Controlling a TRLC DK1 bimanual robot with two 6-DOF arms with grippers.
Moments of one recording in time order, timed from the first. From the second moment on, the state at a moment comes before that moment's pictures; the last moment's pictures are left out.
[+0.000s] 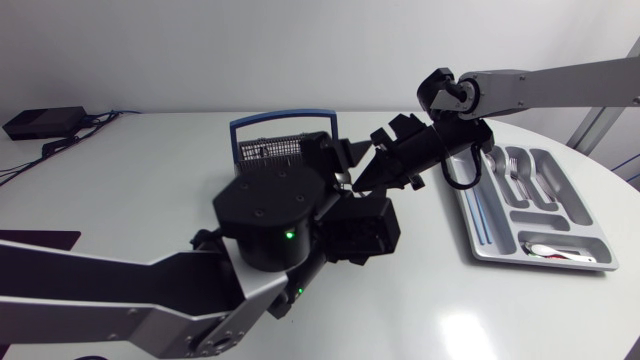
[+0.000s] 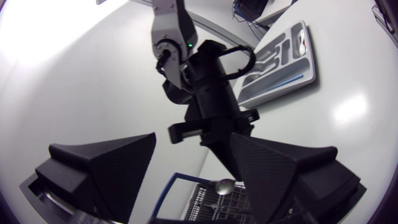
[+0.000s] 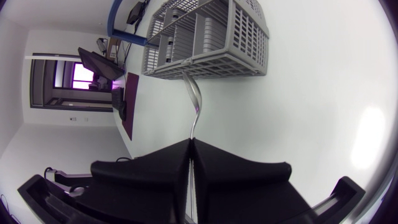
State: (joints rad) left arm -1.04 1.65 0.78 0.84 -0.42 1.07; right arm 0.22 1.96 1.45 -0.81 -0.86 0.13
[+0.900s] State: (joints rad) left arm -0.68 1.50 1.07 -0.09 -0.12 0.64; right arm -0.53 1.87 1.39 -1.14 -0.62 -1.16
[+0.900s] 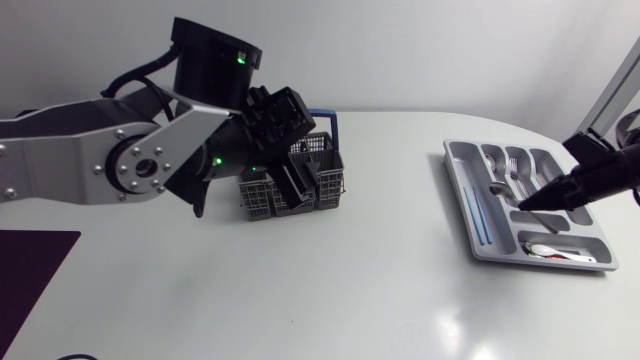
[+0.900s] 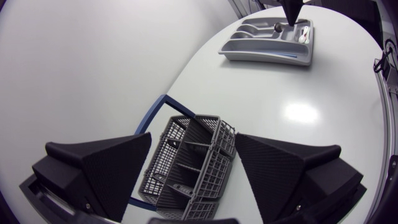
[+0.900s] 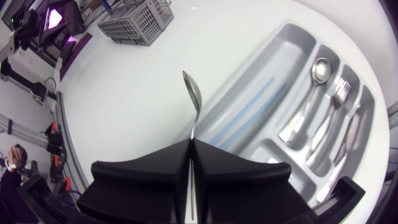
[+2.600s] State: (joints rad) left arm -0.42 1.43 1.12 -0.28 0.10 0.56; right arm -0.70 1.73 1.22 -0.81 -0.41 -1.84
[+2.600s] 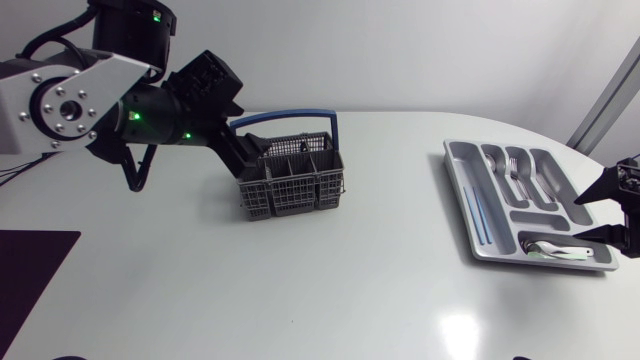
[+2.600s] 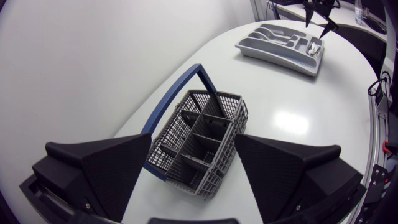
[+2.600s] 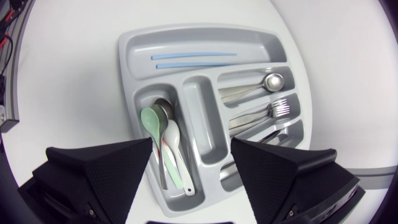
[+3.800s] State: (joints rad) left arm -0.10 1.90 1.24 -0.20 0.20 0.48; right arm 0.29 1.90 1.20 -0.16 -0.20 -0.71
